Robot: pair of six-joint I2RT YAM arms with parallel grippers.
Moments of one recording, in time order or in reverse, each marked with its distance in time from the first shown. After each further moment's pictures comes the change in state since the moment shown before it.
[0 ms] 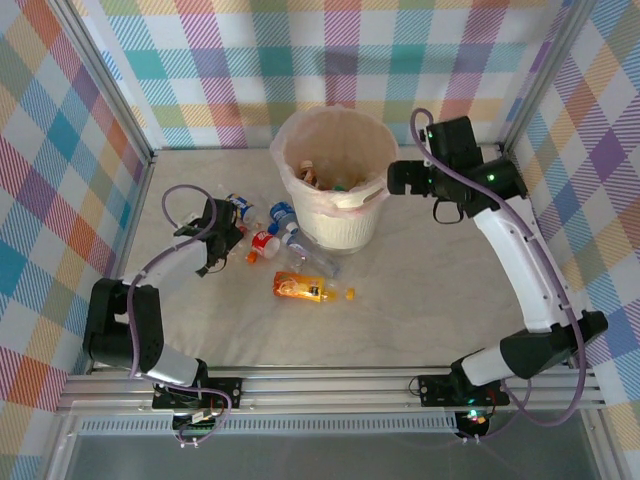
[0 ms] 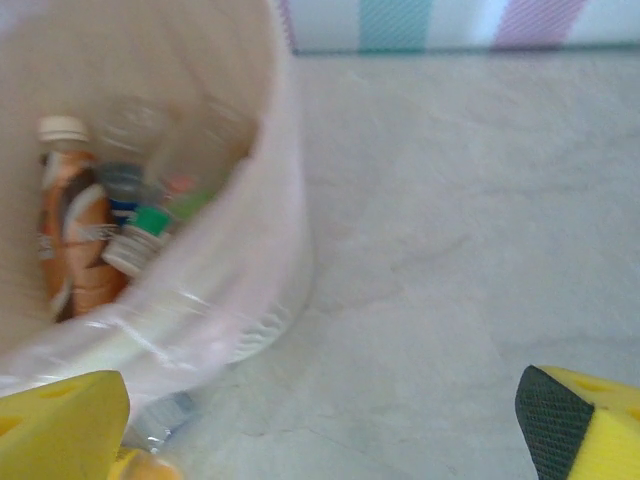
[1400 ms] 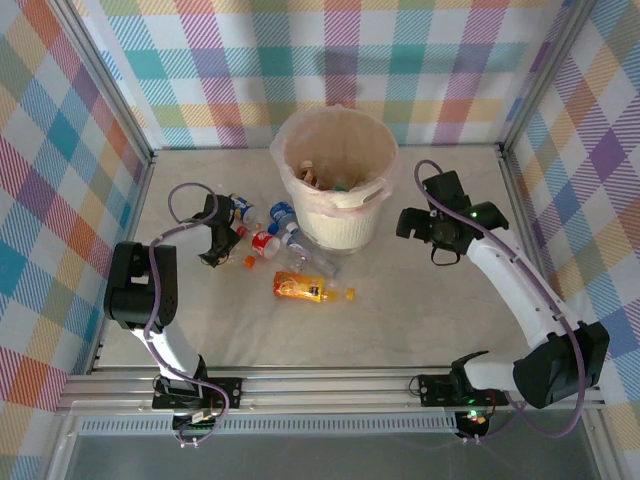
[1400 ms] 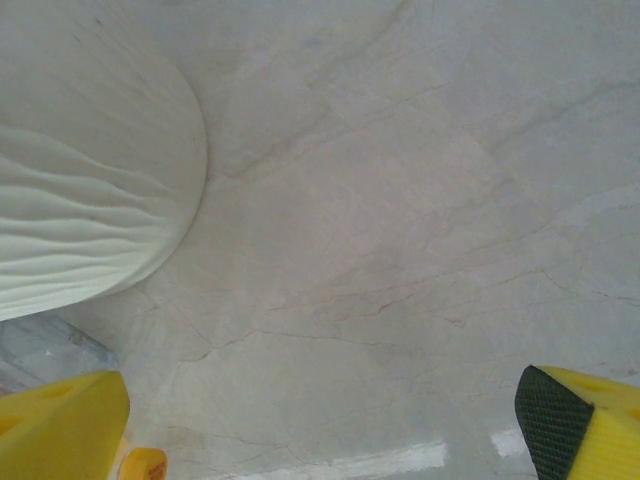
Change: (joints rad) left arm 0.081 0.250 0.069 0.122 0.137 0.010; right arm -0.046 -0.149 -0.524 0.123 -0.014 0.272
